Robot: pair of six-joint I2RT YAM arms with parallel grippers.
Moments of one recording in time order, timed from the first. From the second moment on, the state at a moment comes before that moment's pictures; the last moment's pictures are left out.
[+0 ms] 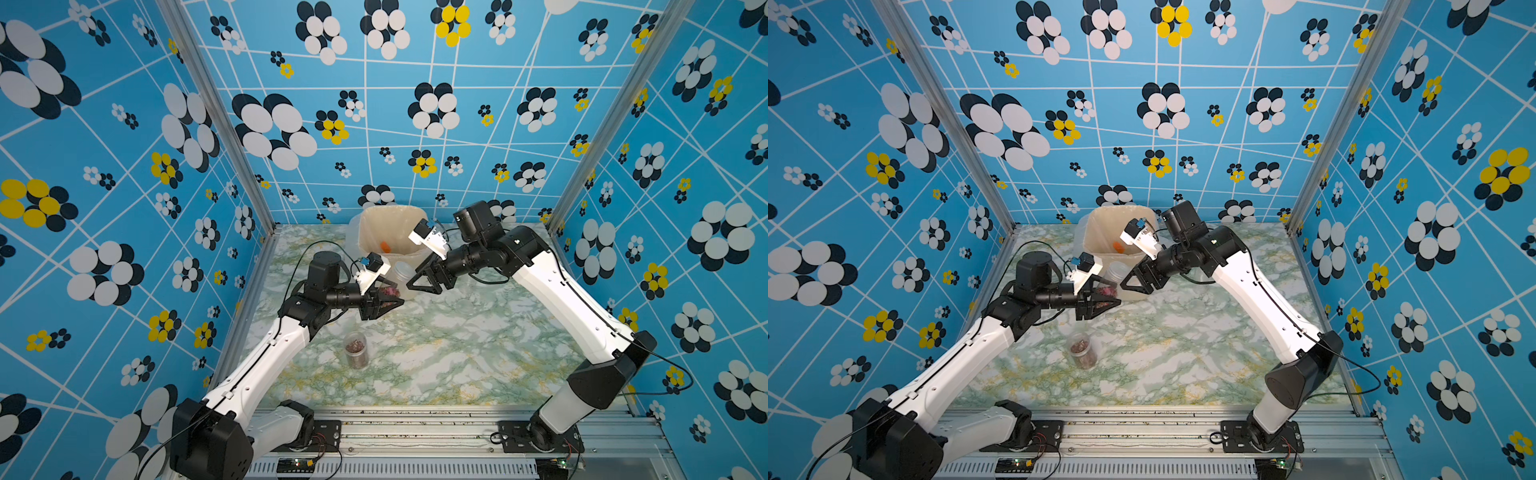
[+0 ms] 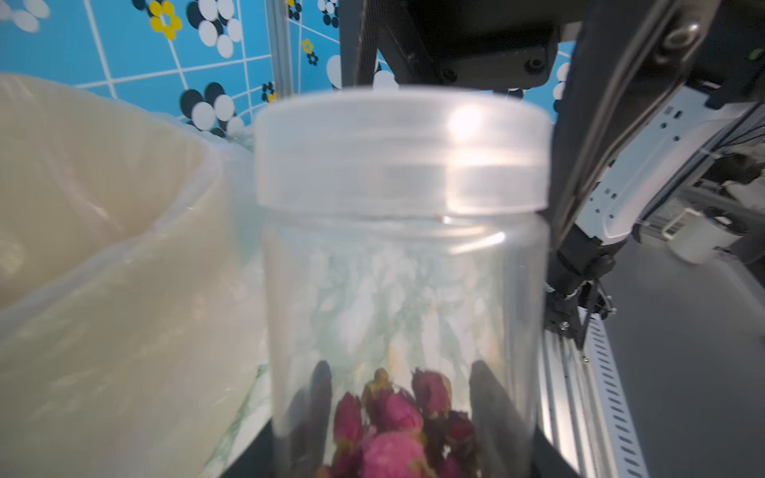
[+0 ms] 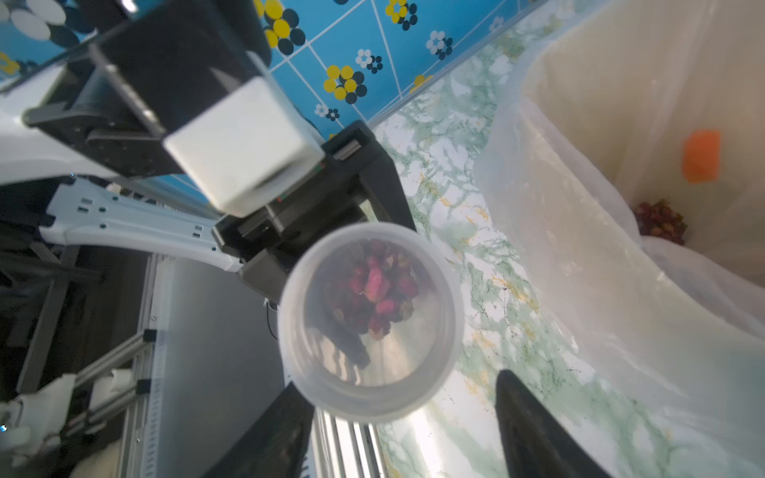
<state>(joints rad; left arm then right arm) -0.37 1.14 0.94 -0.22 0.87 0.21 0.62 1.62 1.83 -1.04 -0.61 -0.08</state>
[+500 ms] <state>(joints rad) -0.51 1.12 0.94 -0.31 0.44 0.46 0.56 1.55 1.70 -0.81 -0.61 0.54</state>
